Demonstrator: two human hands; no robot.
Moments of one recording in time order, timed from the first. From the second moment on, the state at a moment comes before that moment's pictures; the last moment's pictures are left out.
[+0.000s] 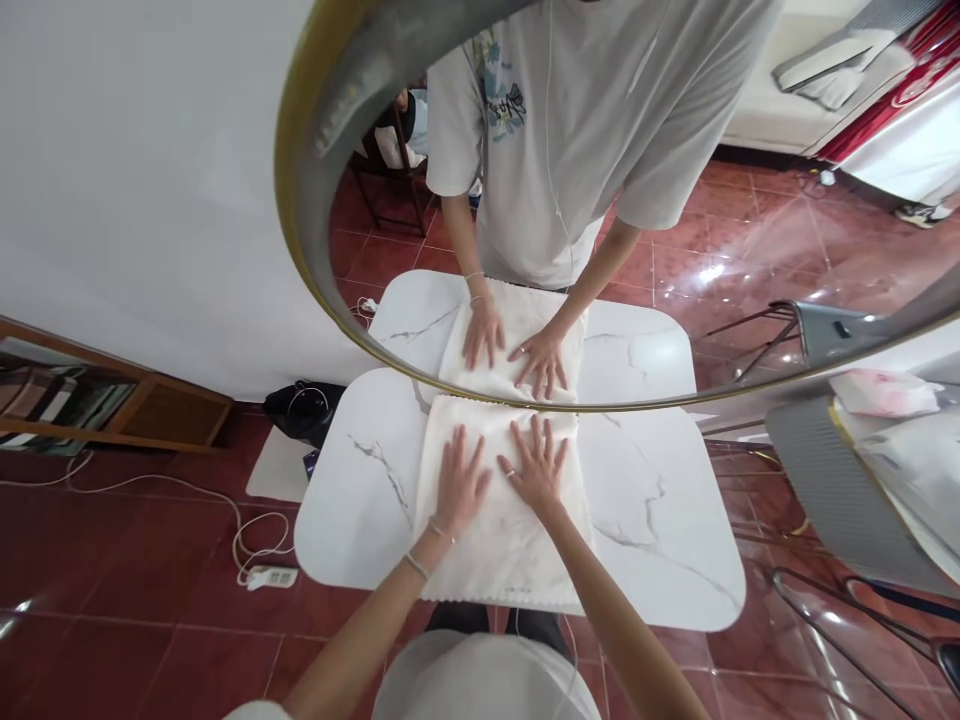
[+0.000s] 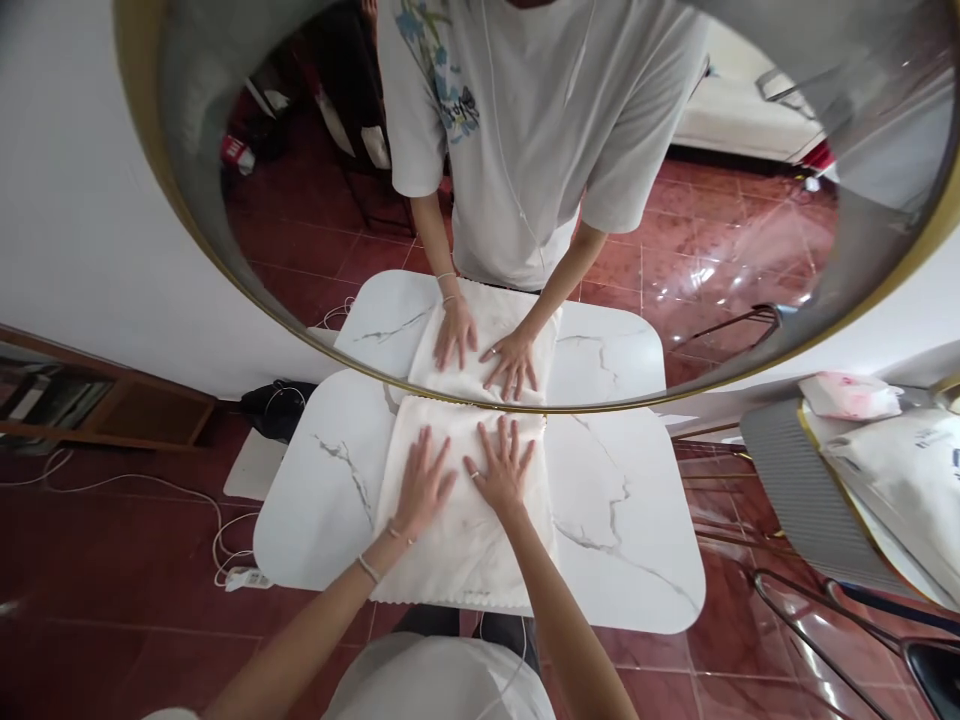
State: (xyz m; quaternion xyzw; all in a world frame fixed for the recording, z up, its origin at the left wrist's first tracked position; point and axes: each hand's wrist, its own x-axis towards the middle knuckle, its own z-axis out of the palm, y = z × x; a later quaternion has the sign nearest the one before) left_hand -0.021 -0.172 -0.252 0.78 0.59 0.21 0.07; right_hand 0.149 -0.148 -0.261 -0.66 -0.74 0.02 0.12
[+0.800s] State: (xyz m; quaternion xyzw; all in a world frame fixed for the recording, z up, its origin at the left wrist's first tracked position) left_hand 0.005 -0.241 -0.246 0.79 0.56 0.19 0.16; right_hand 0.160 -0.164 -0.264 -0.68 -0.72 0.02 0.13
